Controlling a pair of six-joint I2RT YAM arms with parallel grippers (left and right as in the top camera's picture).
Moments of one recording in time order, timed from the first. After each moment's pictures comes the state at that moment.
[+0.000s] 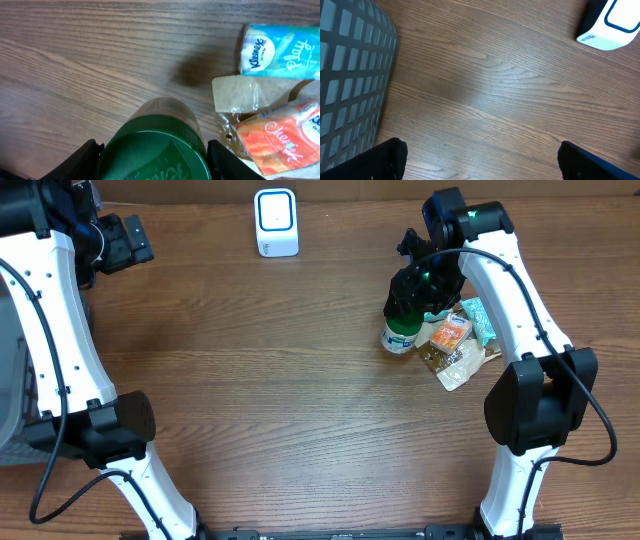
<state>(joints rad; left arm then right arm) 0.22 2.11 2.59 -1.69 0.05 -0.17 0.19 2.12 2.01 -1.39 -0.27 -0.01</state>
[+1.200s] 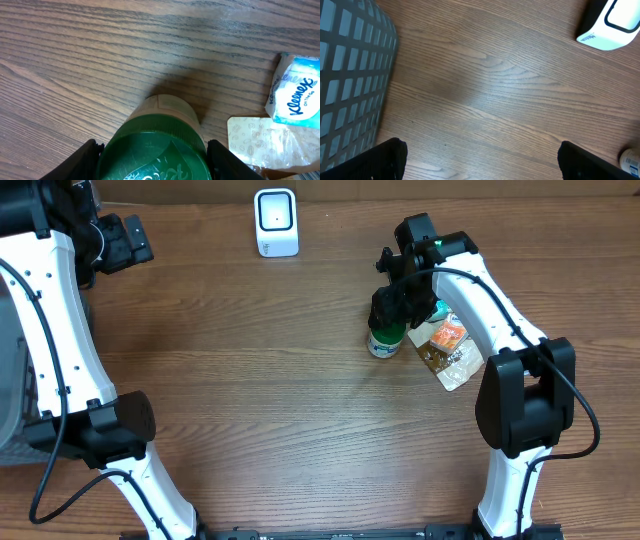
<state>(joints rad) 0.22 2.11 2.59 -1.69 0.05 -0.17 0.26 2.12 1.79 -1.11 -0.21 -0.01</state>
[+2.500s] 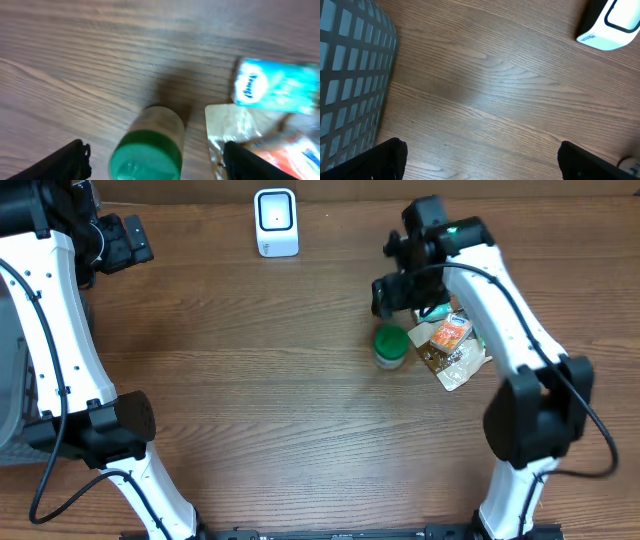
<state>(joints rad) 0.22 2.11 2.59 -1.69 0.05 -0.17 0.26 2.05 1.89 -1.21 -0.15 -0.01</state>
